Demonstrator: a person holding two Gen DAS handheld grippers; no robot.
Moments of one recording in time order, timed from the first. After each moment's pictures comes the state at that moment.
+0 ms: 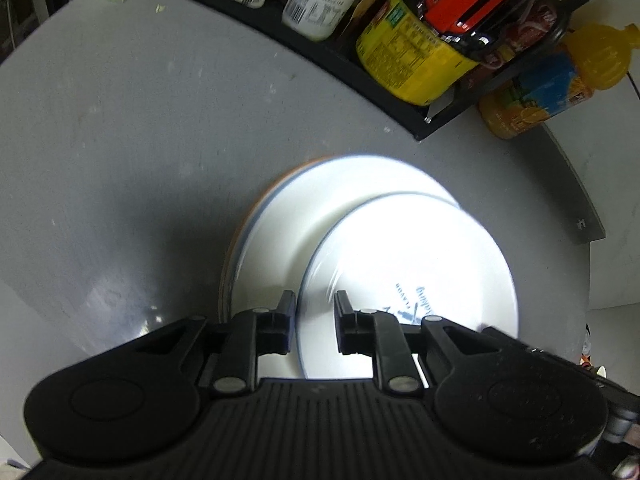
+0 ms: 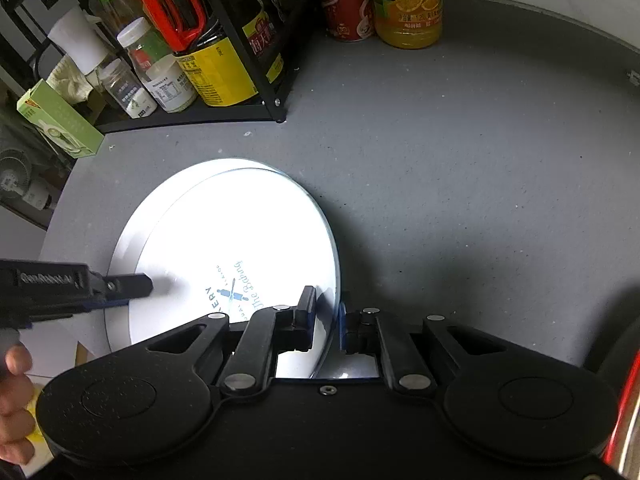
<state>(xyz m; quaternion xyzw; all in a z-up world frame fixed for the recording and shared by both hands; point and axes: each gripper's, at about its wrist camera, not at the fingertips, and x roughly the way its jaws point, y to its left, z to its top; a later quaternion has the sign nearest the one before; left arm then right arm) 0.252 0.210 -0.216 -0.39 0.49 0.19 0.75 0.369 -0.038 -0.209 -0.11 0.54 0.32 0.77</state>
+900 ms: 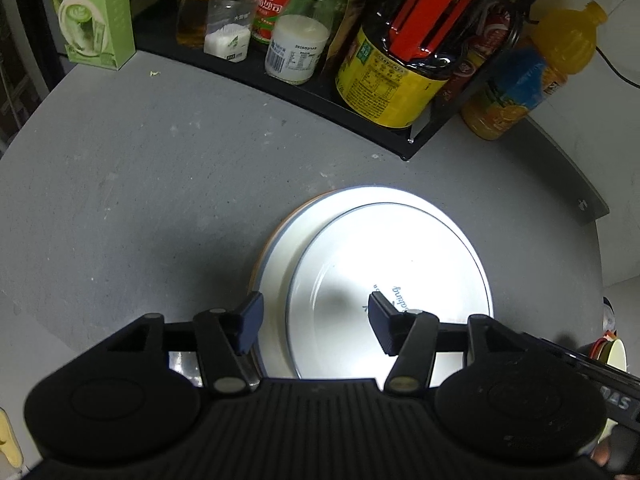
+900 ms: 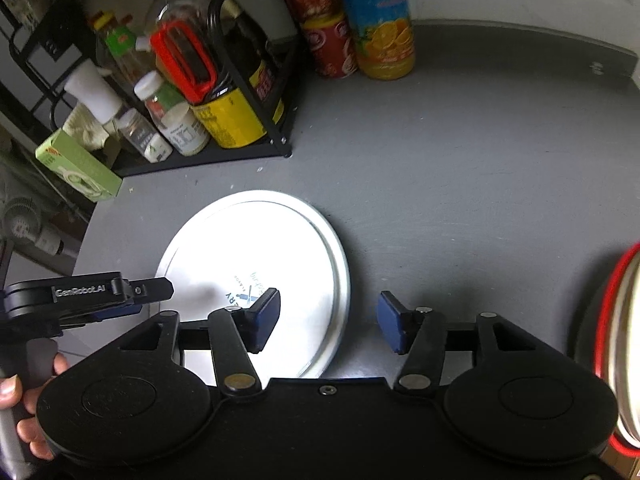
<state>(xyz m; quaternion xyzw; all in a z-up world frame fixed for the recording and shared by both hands) 0.249 0.209 -0.188 -0.32 0.49 0.19 0.79 0.349 -0.061 -0.163 -0.05 0.53 0.30 0.80</state>
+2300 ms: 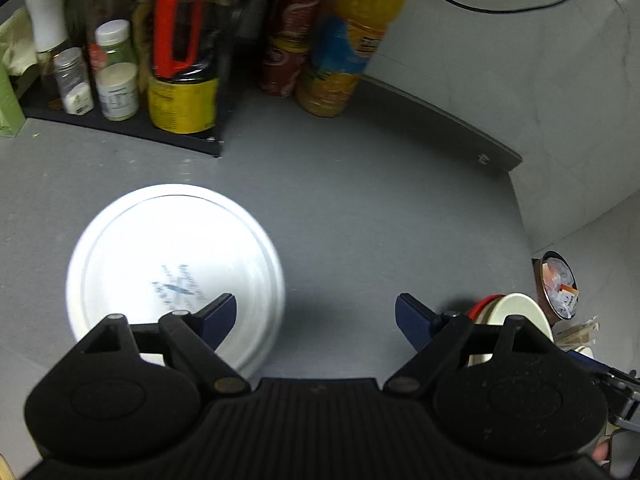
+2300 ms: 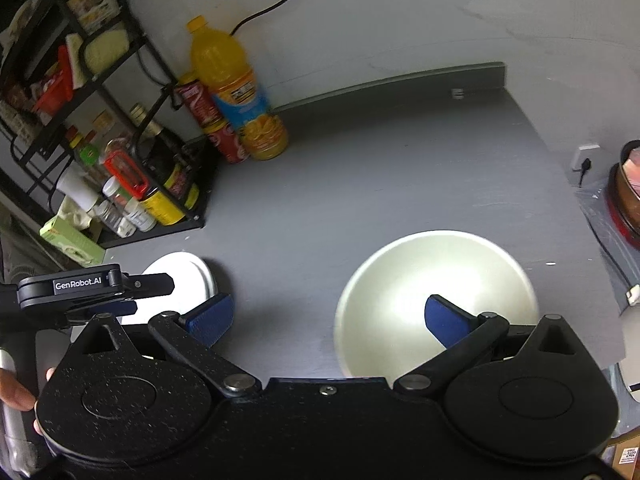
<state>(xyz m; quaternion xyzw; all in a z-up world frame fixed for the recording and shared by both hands) 0.302 0.052 -0.115 -0.26 0.47 0.11 0.84 0.373 -0.253 -0.099 0.02 0.47 0.26 0.84</state>
